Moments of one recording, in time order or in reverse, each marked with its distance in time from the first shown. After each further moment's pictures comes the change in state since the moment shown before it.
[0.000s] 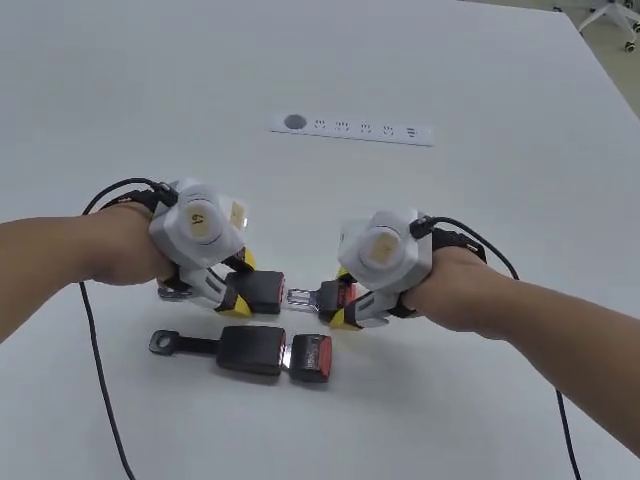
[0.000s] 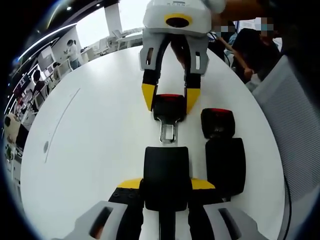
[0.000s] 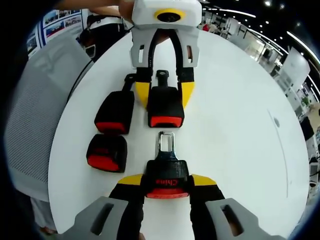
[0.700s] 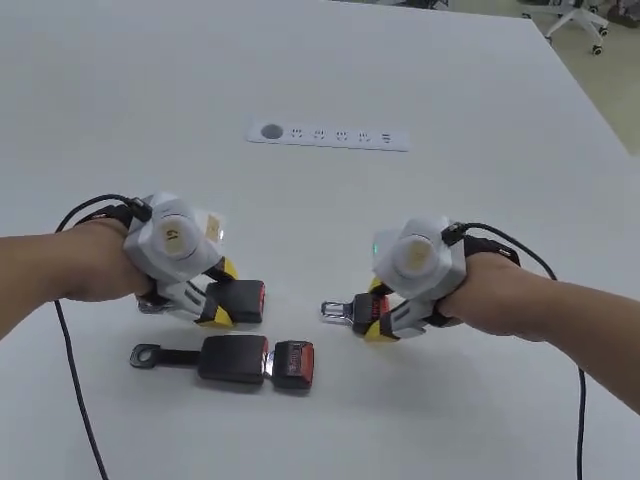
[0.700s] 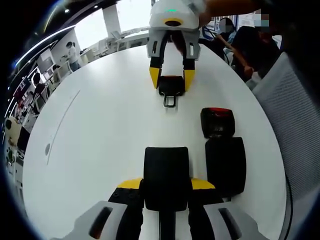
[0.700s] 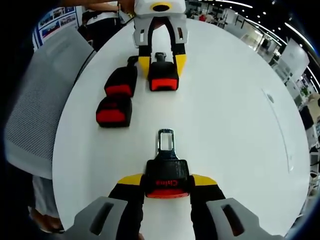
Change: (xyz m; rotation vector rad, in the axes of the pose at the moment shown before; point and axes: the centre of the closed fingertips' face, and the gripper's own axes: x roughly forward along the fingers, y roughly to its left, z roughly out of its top) left arm -0.001 0.004 -0.003 0.018 0.005 0.014; right arm -0.028 0.003 -0.052 0.040 0.083 0.004
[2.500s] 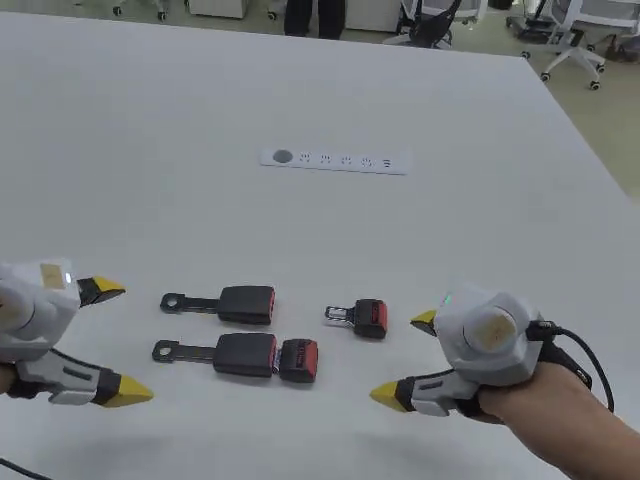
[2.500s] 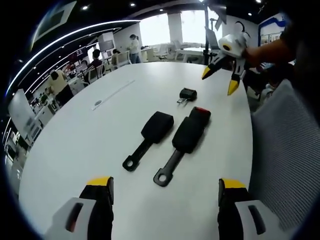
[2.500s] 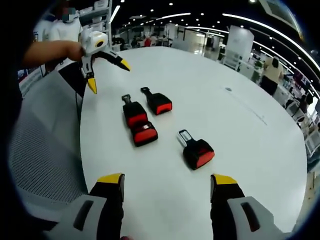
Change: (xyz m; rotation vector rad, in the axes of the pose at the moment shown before) left arm -0.111 -0.088 -0.072 -0.400 -0.142 0.327; right arm -0.069 0.076 0.000 0.406 -0.270 -0.246
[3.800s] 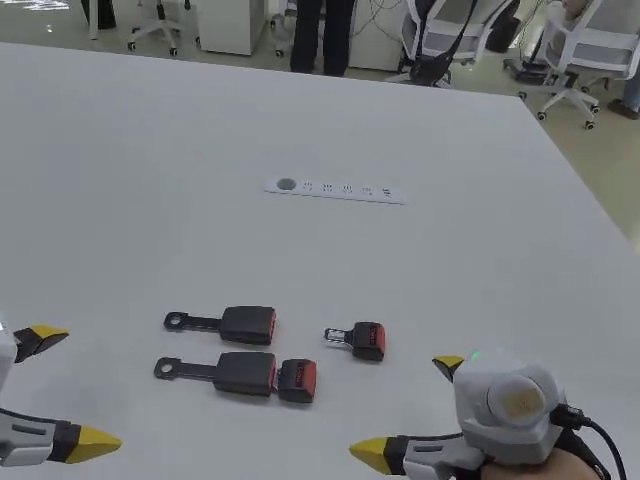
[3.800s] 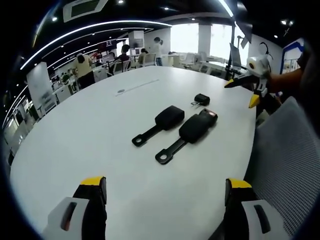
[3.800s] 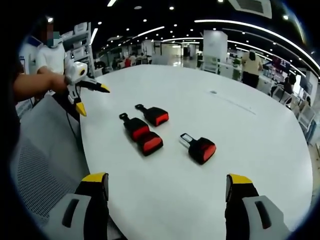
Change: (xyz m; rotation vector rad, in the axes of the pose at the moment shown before) left arm -0.032 -0.009 -0.027 -0.214 -0.081 0.110; right arm -0.020 0.024 0.003 0.179 -0.146 -0.078
